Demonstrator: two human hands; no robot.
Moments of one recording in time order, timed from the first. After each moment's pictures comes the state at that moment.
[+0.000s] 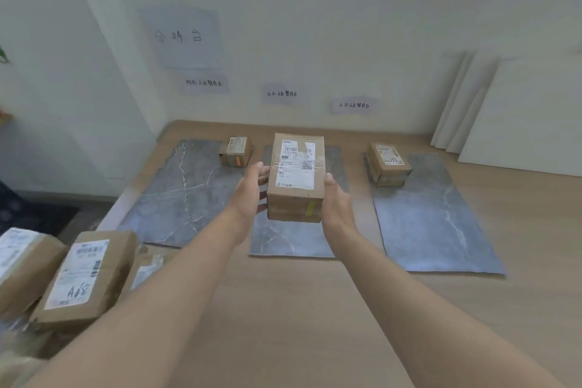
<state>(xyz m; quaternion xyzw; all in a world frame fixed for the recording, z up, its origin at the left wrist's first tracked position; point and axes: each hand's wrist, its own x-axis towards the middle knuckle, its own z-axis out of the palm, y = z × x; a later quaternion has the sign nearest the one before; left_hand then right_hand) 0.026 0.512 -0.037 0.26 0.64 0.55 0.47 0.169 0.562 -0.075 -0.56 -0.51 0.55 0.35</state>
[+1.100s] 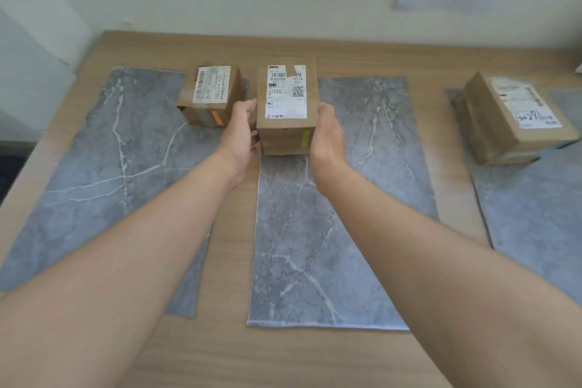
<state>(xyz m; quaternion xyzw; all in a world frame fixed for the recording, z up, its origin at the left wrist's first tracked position) -0.145 0.805 -0.280 0.18 0.69 0.49 0.50 -0.022 0.838 -0.281 -0.58 -0.42 0.60 0.35</state>
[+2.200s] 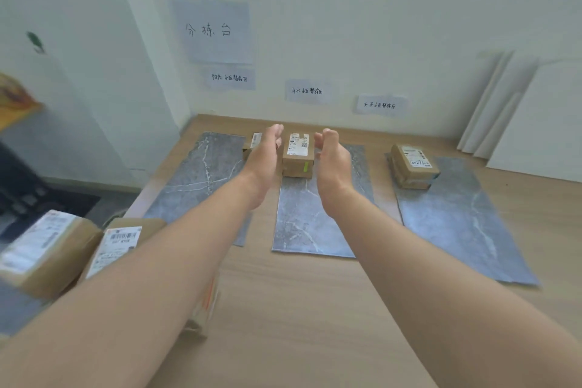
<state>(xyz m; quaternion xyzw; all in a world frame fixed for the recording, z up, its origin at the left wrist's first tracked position) -0.027 0.523 -0.006 0.31 0.64 0.55 0.44 0.085 0.554 -0.004 -0.50 -0.48 0.59 0.43</state>
